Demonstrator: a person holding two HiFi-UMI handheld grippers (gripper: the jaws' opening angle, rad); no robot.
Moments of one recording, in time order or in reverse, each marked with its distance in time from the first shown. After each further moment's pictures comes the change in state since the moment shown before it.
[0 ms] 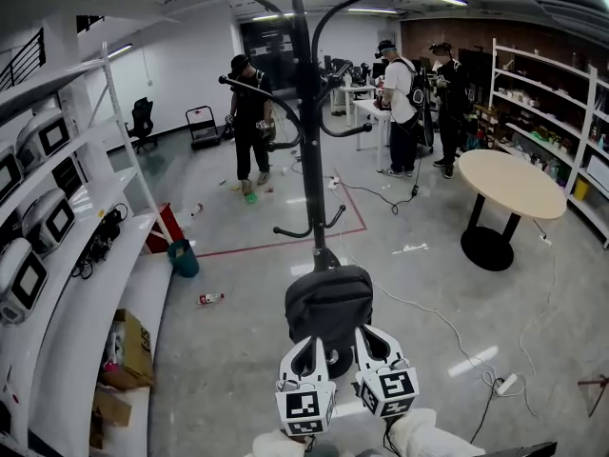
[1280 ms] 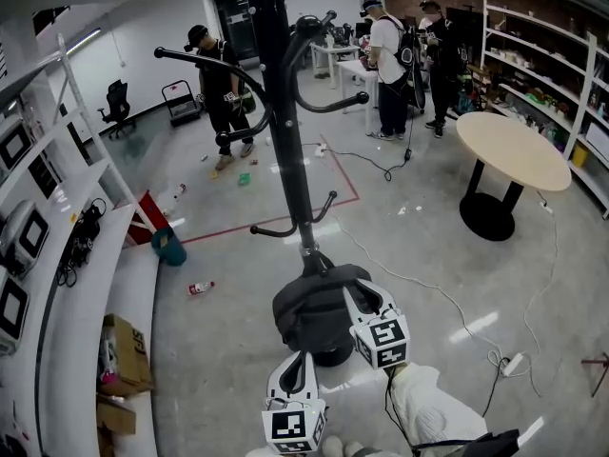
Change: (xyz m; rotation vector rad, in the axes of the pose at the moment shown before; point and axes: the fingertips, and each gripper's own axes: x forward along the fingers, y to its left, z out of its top) left arm 0.037 0.020 -0.042 -0.049 0.132 -0.046; right arm 0.142 -0.073 -0.049 -0.076 0.132 0.041
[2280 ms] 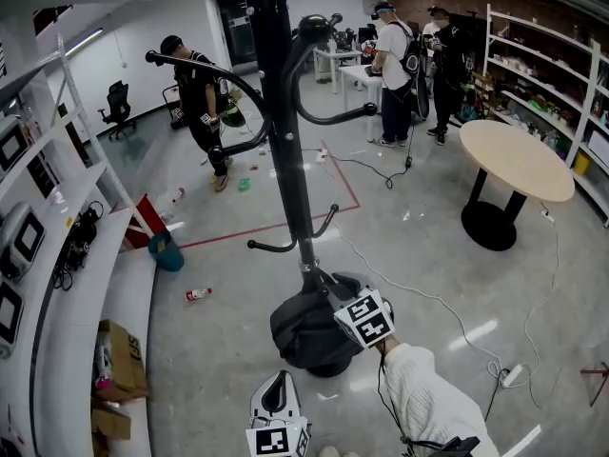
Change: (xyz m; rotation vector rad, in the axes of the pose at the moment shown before) left arm -0.003 0.039 -0.024 -0.041 0.058 0.101; right arm 0.091 0.002 -0.022 -0.167 0.194 0.199
